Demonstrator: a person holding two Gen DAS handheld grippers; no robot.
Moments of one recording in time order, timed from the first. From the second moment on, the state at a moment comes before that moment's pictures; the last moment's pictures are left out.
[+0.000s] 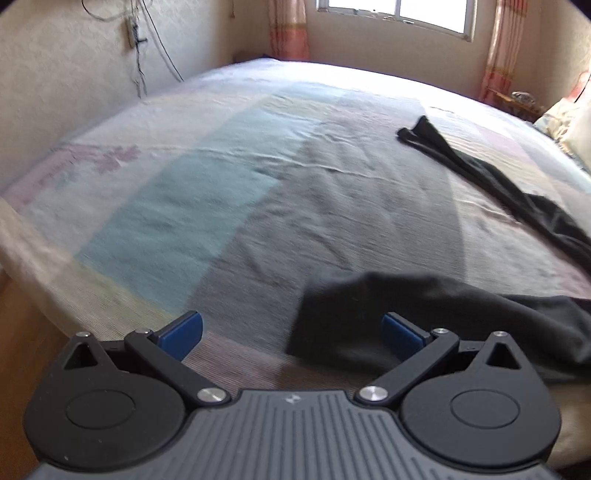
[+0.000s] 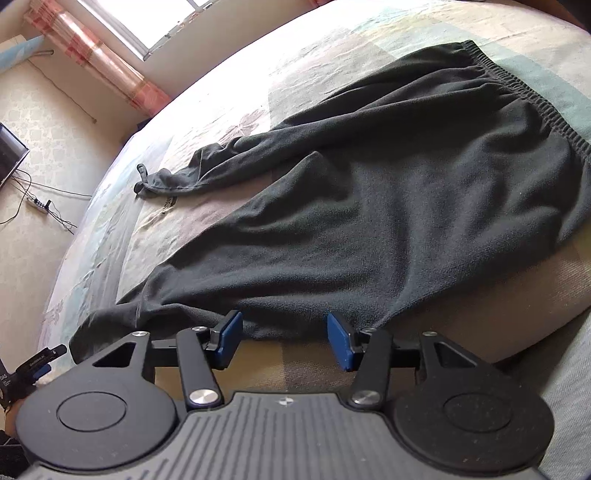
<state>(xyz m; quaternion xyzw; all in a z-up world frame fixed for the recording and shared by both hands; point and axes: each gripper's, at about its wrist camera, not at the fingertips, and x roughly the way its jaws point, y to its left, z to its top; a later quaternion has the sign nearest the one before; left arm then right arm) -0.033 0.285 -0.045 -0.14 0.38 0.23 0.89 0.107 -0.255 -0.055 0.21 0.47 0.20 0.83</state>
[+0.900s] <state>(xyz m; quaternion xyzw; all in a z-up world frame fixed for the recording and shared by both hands) -0.035 0.321 -0.108 -0.48 0.27 0.05 0.83 0.102 -0.224 -0.068 0.24 0.48 0.22 0.82</state>
